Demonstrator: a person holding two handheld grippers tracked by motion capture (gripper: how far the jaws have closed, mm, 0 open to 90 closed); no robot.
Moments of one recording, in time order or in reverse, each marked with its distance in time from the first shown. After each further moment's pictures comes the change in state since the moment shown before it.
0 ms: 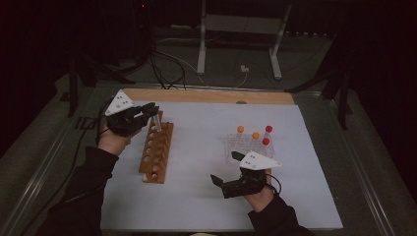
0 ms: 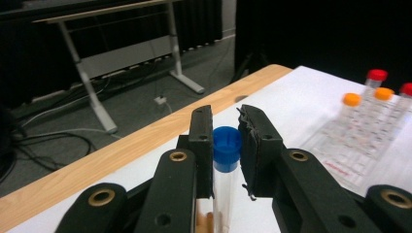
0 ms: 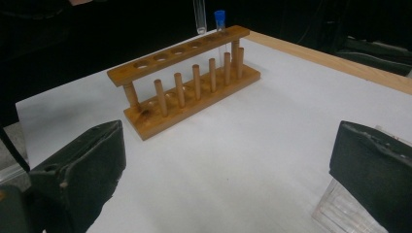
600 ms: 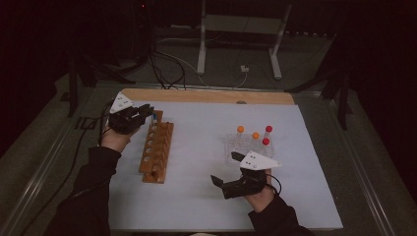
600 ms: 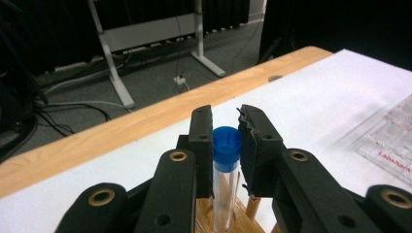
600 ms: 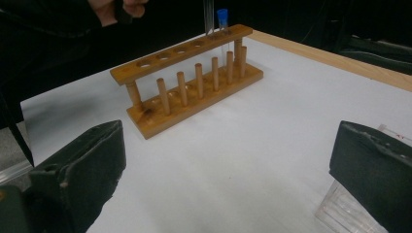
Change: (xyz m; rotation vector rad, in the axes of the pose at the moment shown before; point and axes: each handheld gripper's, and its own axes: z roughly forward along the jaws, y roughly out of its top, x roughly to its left) left arm 0.022 -0.035 0.029 0.068 0.074 -0.062; right arm -0.001 -0.001 -0.001 -0.001 0.014 -0.002
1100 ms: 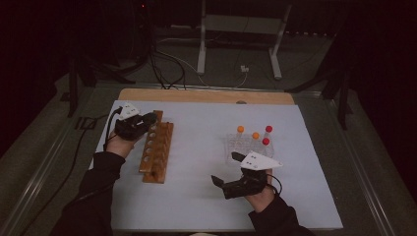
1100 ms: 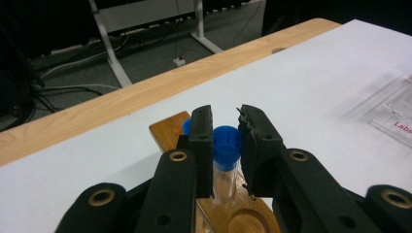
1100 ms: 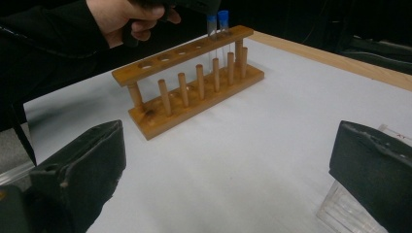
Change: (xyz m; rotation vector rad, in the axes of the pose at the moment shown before) left arm -0.004 -0.024 0.015 0.065 0.006 0.011; right arm -0.001 -0.001 -0.001 -0.003 0.007 0.006
